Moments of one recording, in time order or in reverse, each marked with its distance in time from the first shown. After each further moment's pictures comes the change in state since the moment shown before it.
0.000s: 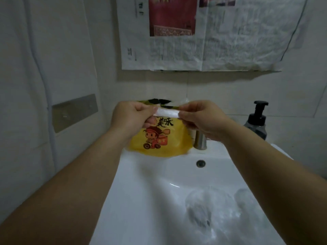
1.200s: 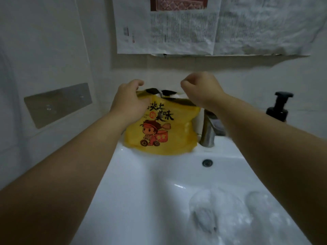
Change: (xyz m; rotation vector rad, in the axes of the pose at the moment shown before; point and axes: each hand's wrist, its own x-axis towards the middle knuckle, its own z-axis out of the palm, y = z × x) left_hand 0.067 -0.030 0.001 0.559 0.026 0.132; right_hand 0.084 0.002 0.003 -0.708 0.213 -0.258
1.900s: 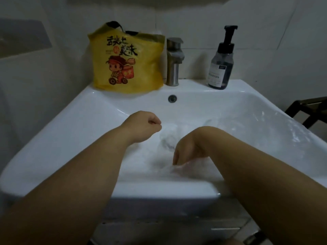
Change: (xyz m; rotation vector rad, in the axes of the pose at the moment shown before) left_hand -0.204 0.003 0.080 -0.063 -0.643 -0.122; right_hand -0.245 0.054 0.036 -0.199 -1.366 0.622
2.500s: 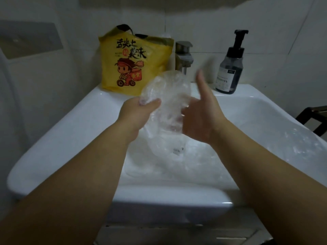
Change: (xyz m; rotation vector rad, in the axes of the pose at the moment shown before) left_hand 0.009 0.004 -0.014 -0.585 0.372 -0.079; right_hand -0.038 -0.013 -0.017 1.457 0.264 -0.918
